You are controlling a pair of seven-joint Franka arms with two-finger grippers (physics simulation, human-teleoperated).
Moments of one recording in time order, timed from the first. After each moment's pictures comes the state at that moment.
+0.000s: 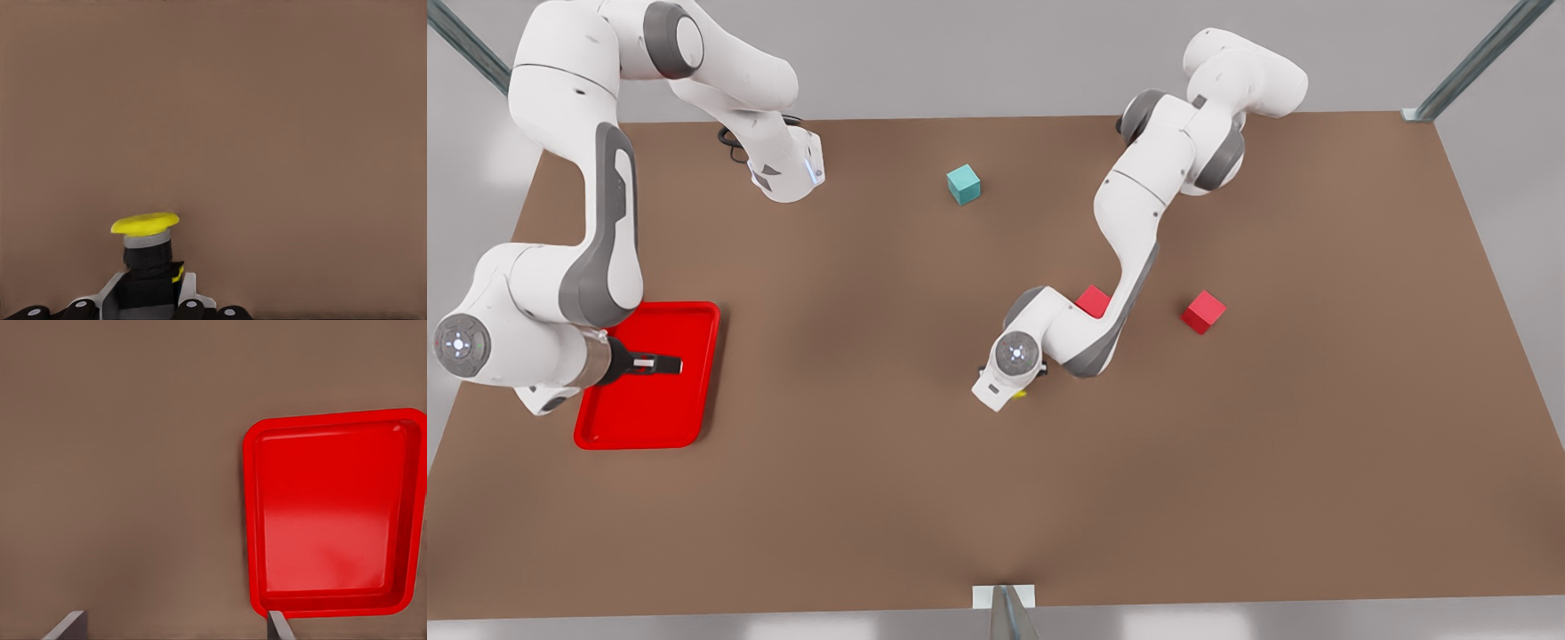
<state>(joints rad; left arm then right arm) -0.65 1.02 -0.06 -1.01 -0.07 1.88 -0.73 -0.12 0.36 0.03 -1.47 0.02 1.59 -0.02</state>
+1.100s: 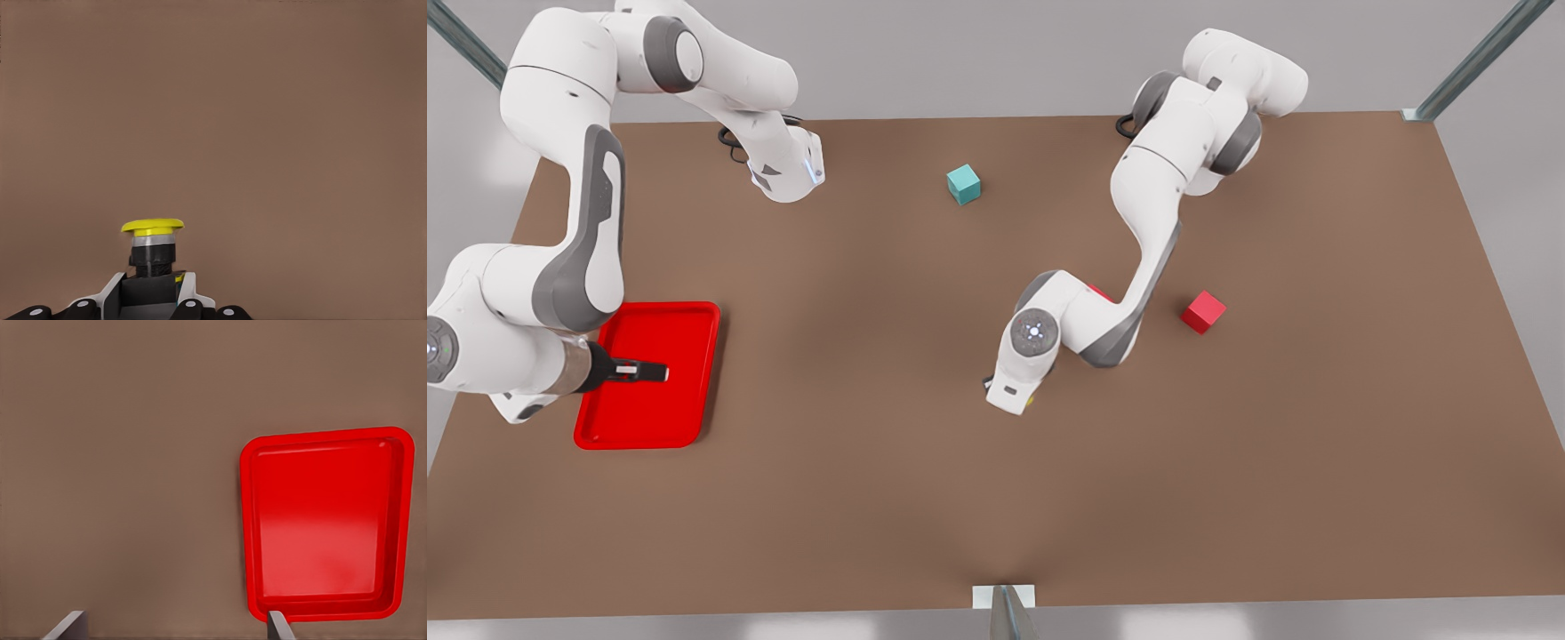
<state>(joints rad) -0.63 0.91 -0.05 -1.02 -0.01 1.93 -1.01 -0.12 0.42 0.03 -1.31 0.03 1.51 -0.02</state>
